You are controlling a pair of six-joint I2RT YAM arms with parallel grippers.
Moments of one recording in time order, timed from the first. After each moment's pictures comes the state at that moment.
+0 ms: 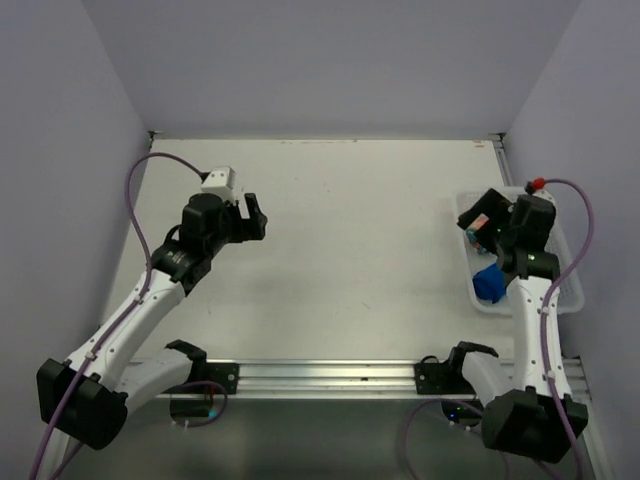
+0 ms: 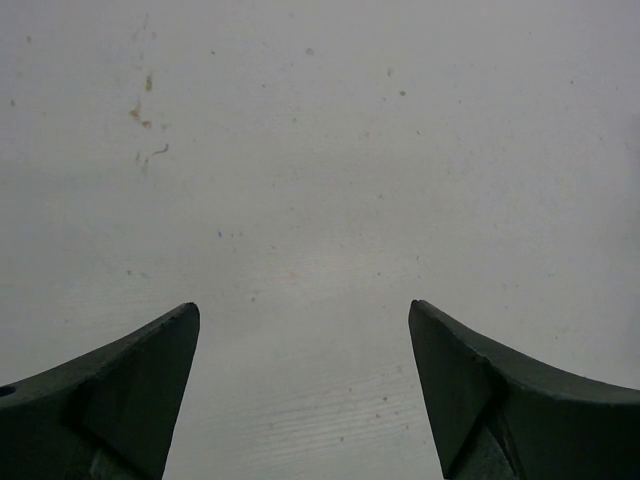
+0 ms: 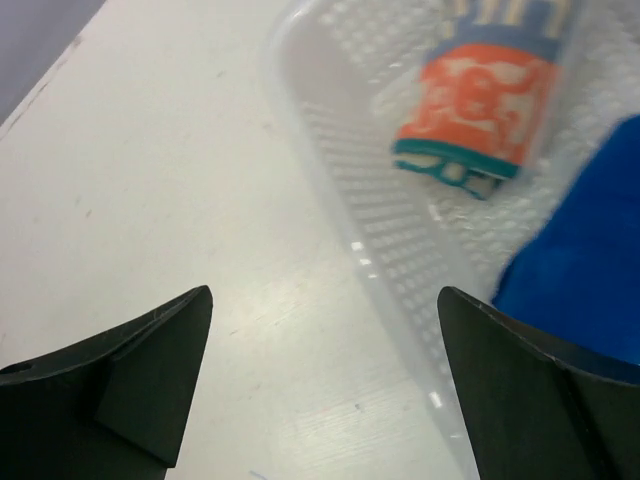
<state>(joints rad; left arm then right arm) -0.39 1.02 0.84 -0.30 -0.09 -0.35 -0.31 0.93 0.87 -0.57 -0.05 0.50</state>
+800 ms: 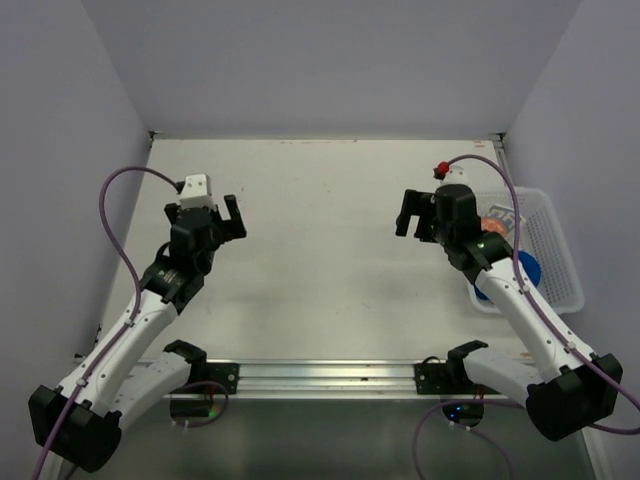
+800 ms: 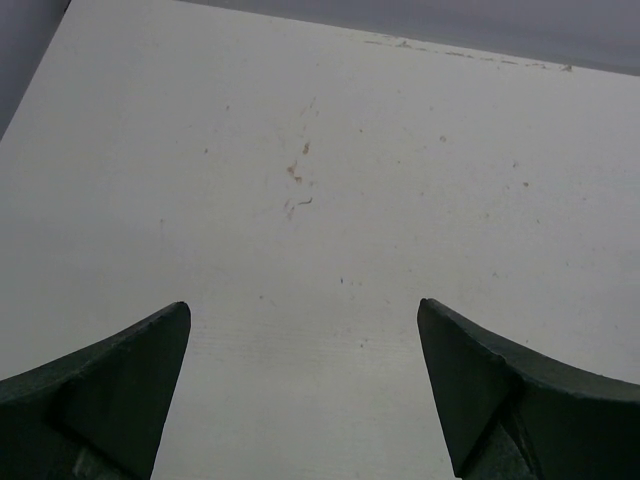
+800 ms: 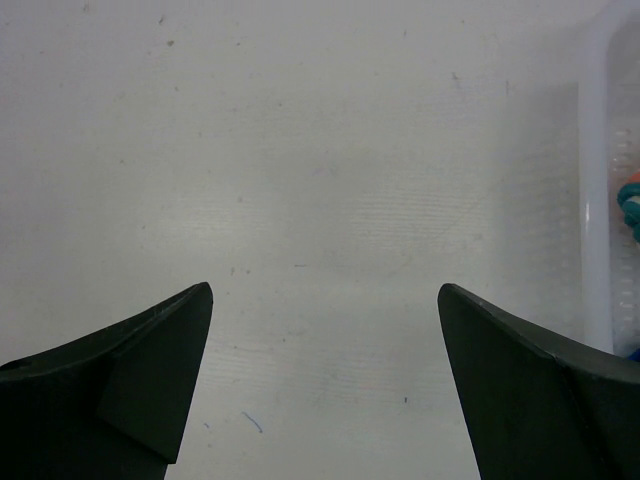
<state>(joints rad) -0.39 0.87 0.74 -0.23 -0.44 -0.29 0.36 1.06 0.96 -0.50 0.17 0.37</state>
